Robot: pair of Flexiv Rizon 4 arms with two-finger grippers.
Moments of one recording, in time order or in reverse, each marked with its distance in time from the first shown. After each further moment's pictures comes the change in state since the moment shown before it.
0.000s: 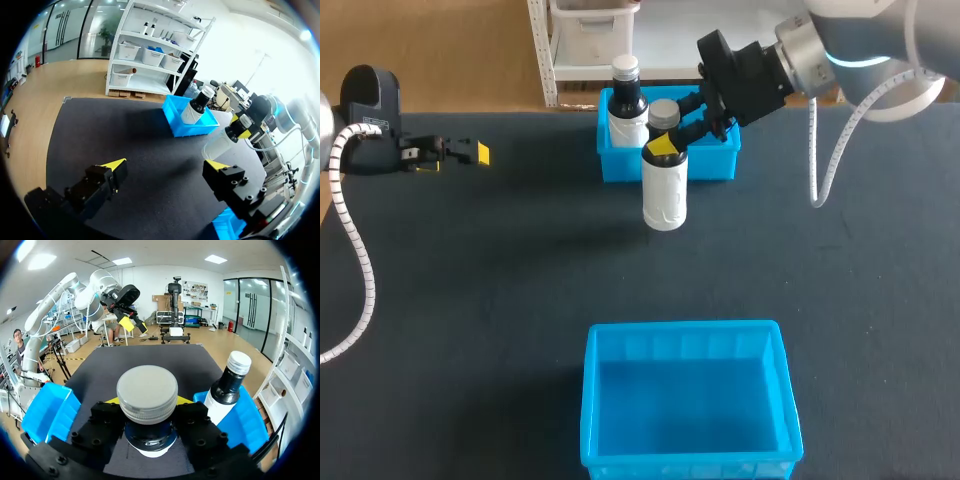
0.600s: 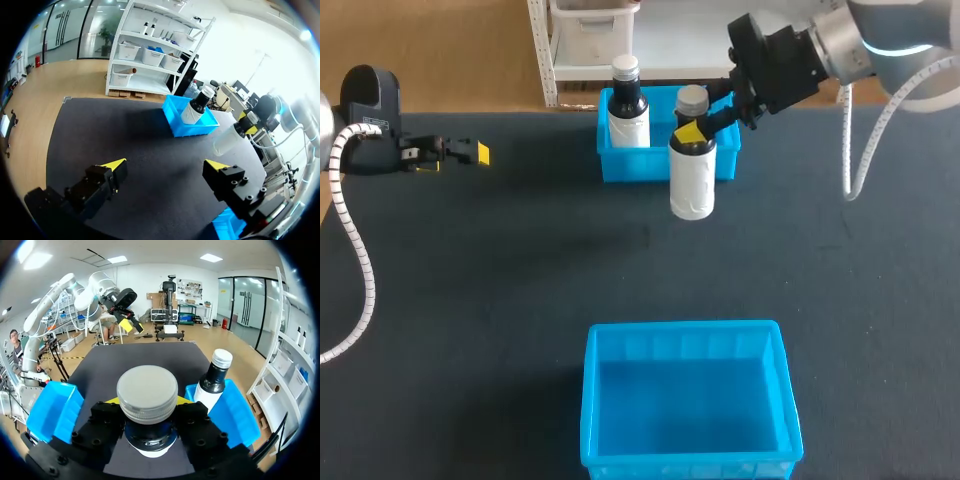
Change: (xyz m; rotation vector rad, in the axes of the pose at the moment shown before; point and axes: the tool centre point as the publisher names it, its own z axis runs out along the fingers) left arm 0.000 0.000 0.000 0.000 0.000 0.000; right arm 0.002 0.003 -0.040 0.054 0.026 0.015
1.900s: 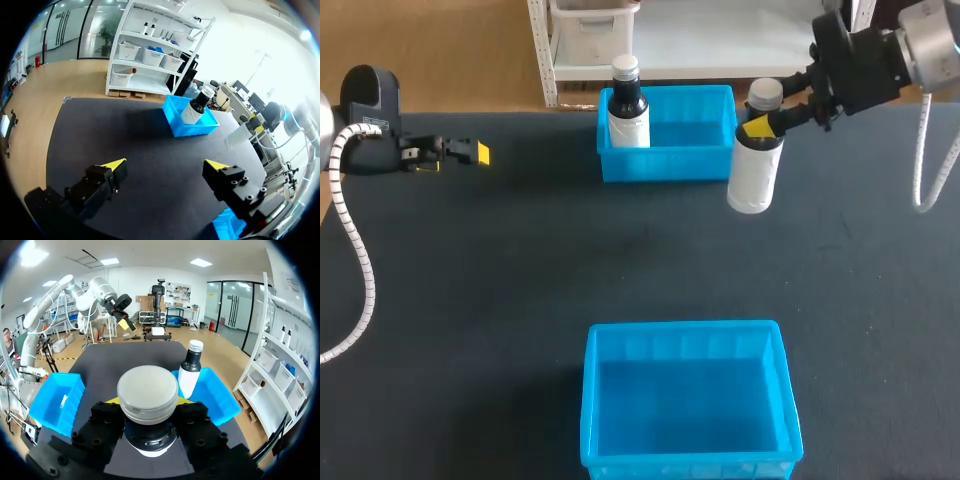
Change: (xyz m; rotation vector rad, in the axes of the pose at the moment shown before) left arm 0.000 0.000 0.000 0.000 0.000 0.000; right arm 0.035 0.005 -0.080 0.114 -0.029 0.002
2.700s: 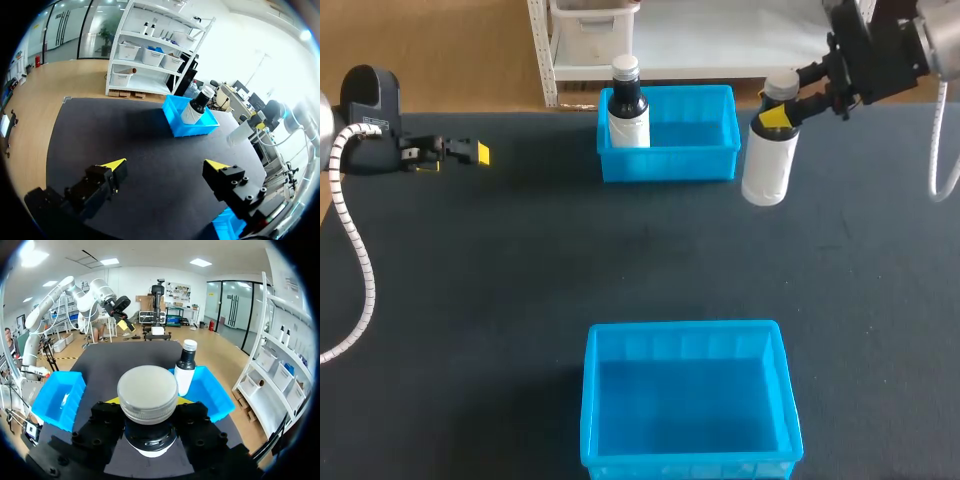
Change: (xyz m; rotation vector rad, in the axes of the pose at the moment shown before) left arm 0.000 0.000 0.000 0.000 0.000 0.000; right arm 0.002 -0.010 -0.020 -0.001 0.009 0.002
